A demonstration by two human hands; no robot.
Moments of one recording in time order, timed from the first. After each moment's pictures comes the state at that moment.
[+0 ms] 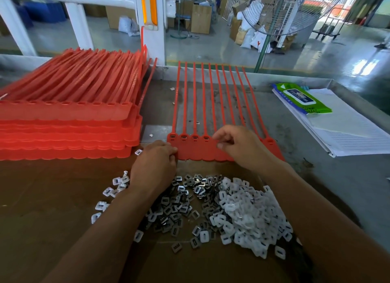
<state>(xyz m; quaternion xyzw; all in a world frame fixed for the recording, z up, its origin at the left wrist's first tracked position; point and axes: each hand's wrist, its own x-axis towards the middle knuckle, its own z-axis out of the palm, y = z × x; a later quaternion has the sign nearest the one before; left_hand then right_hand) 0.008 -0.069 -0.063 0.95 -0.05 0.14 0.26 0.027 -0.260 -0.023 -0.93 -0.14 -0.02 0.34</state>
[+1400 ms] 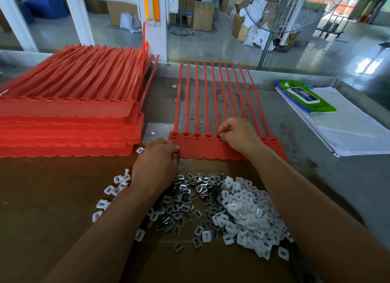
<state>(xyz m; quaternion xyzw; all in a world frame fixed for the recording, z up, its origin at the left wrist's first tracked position) 0.006 -0.069 -0.062 0.96 -0.05 0.13 0.26 0.073 -0.256 -0.040 -0.95 0.00 -0.04 0.31</state>
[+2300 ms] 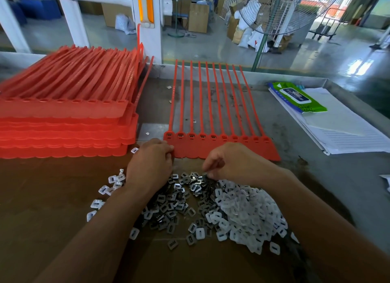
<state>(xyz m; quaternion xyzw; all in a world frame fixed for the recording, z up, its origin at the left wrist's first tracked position) 0.007 -0.070 -0.062 0.96 -0.04 0.13 0.26 -0.003 -0.251 -0.010 -0.94 -0.19 0.15 0.26</state>
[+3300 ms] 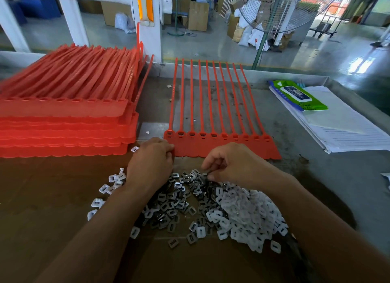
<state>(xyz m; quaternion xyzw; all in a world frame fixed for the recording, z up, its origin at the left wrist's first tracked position) 0.007 -0.069 -0.063 0.96 -0.04 0.12 0.26 -0.011 -0.252 -0.015 -0.92 -0.19 0.13 0.33</state>
